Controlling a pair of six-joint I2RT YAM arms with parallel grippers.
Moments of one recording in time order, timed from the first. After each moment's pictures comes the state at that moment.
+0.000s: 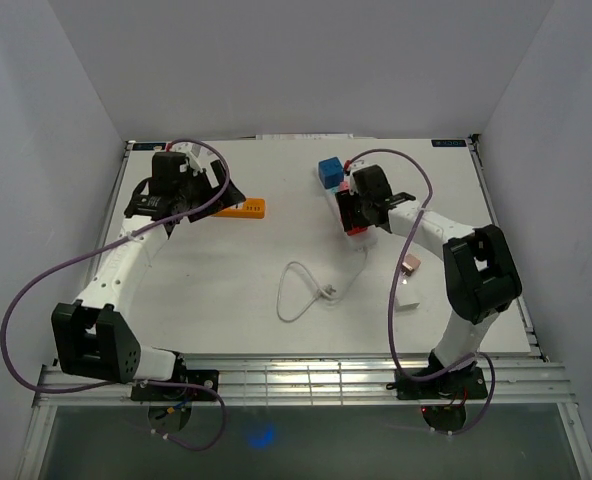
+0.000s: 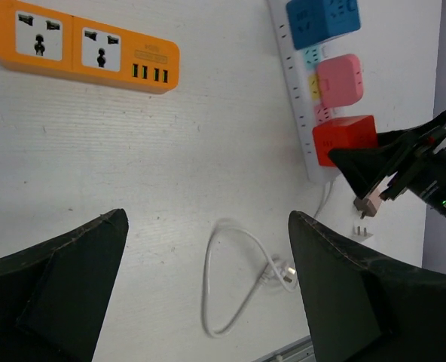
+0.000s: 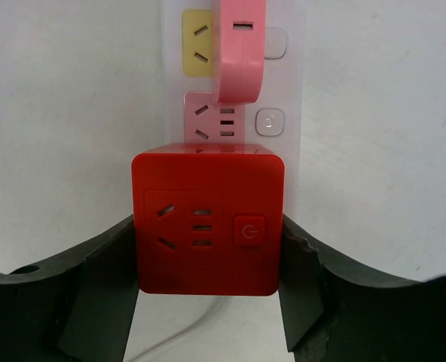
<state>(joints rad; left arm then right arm) -0.18 1.34 1.22 -0.51 0.27 -0.49 0.51 1.71 1.14 -0.28 0.09 0.04</state>
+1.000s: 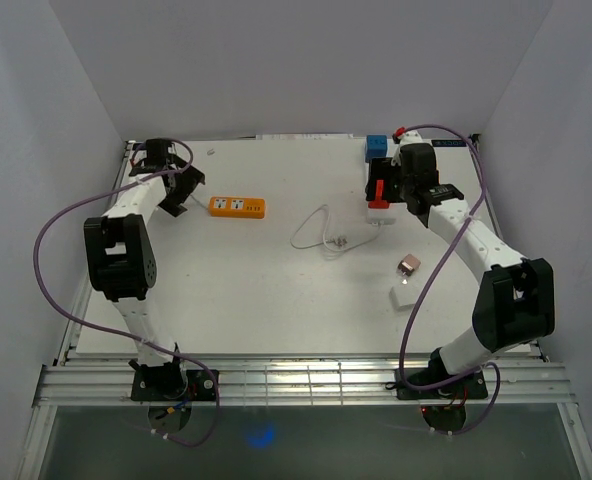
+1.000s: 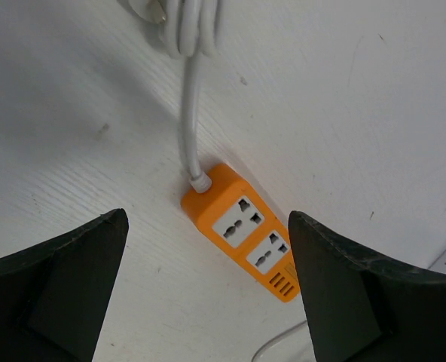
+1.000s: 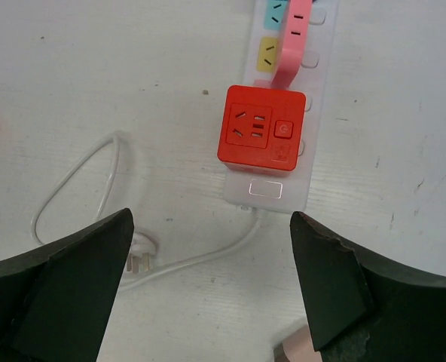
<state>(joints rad) 0.03 1.91 1.49 -0.48 -0.01 -0.87 0.29 1.53 1.21 -0.26 0.03 0.15</state>
